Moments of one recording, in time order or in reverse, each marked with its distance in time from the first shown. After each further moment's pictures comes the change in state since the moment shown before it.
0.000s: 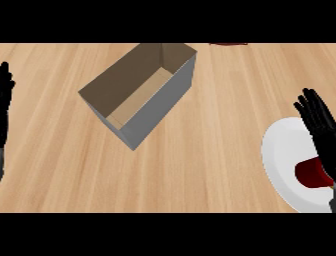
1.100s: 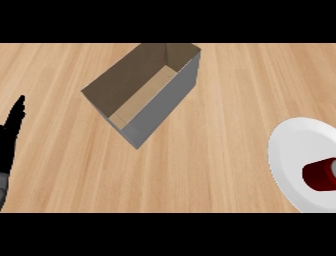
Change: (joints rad) left arm 0.135 -0.020 -0.028 0.089 -0.049 -0.063 -0.056; right arm 0.081 -0.416 -0.138 0.431 0.195 0.407 -0.707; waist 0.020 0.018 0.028
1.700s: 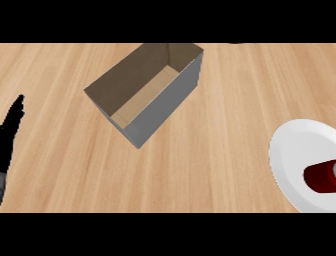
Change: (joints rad) left arm -0.002 0.003 0.017 0.007 -0.006 -0.031 -0.012; right arm -0.134 -0.213 0.230 0.034 0.371 -0.112 -0.052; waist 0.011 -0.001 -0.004
